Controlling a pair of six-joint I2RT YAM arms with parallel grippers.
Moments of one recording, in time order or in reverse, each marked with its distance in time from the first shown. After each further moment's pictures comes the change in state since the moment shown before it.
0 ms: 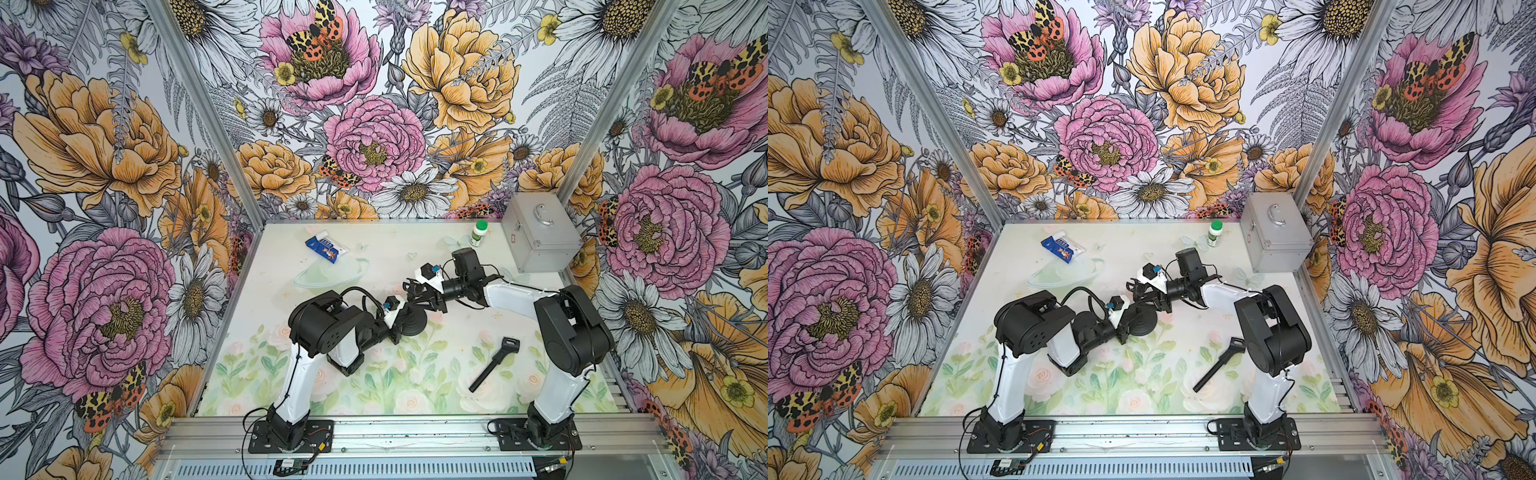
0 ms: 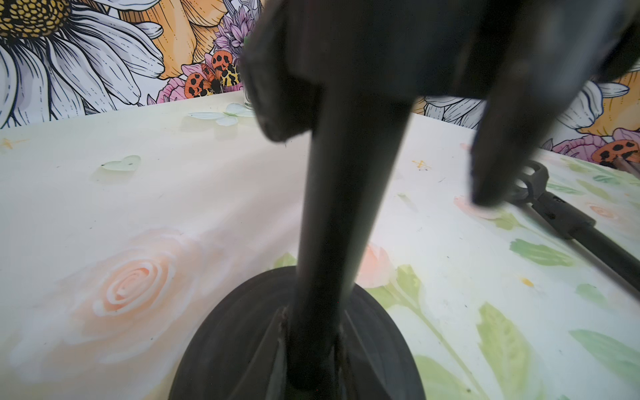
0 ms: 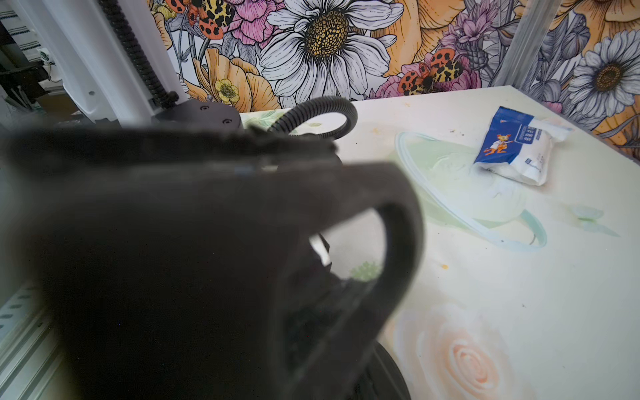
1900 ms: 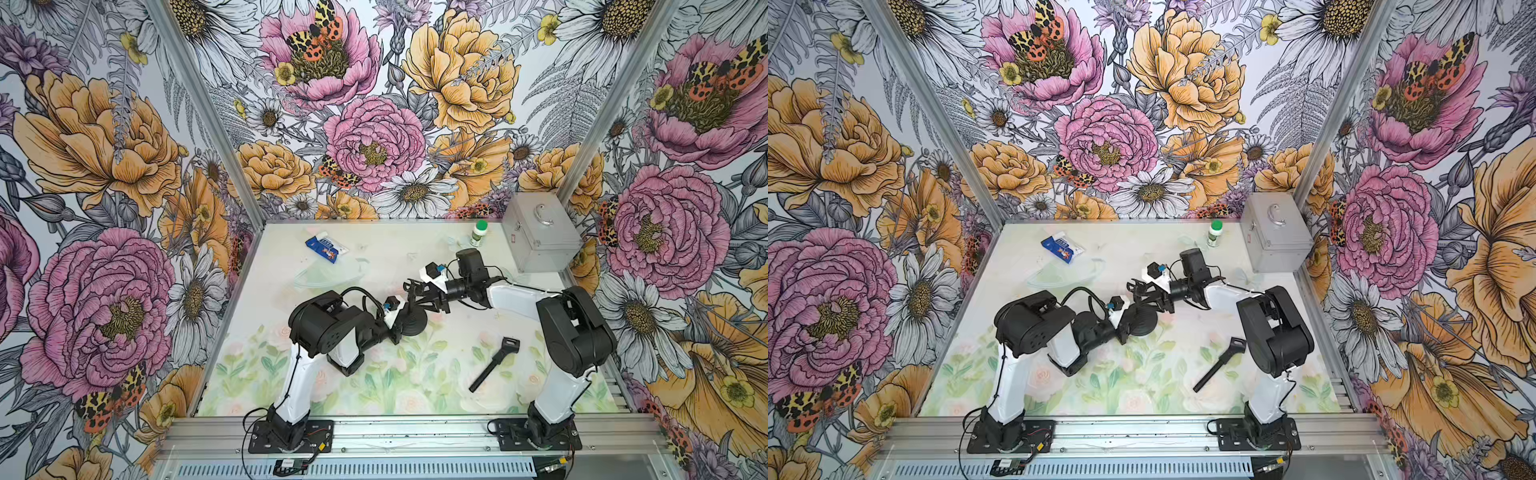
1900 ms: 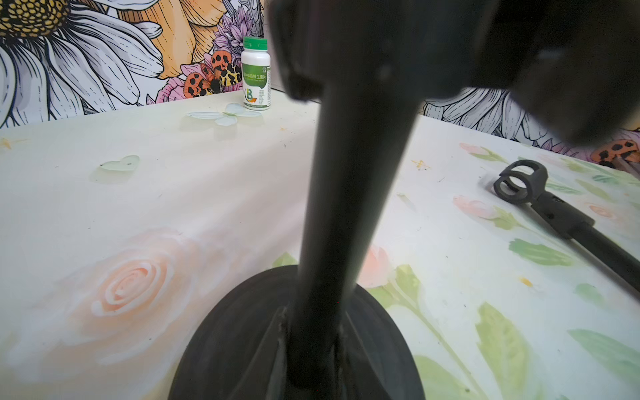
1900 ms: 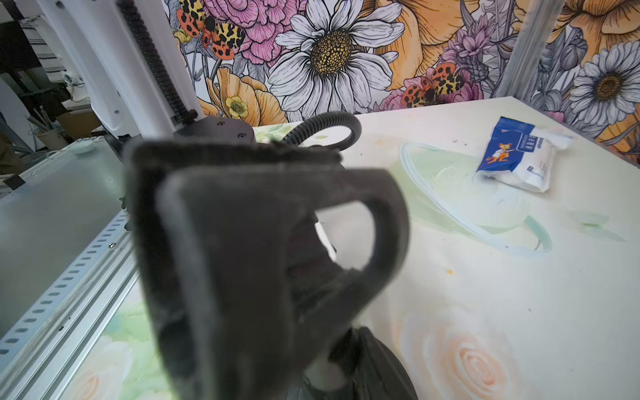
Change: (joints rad) left arm -0.002 0.000 0.000 0.000 0.000 0.000; right arm -0.027 -0.002 -0.035 0.035 -0.071 0.024
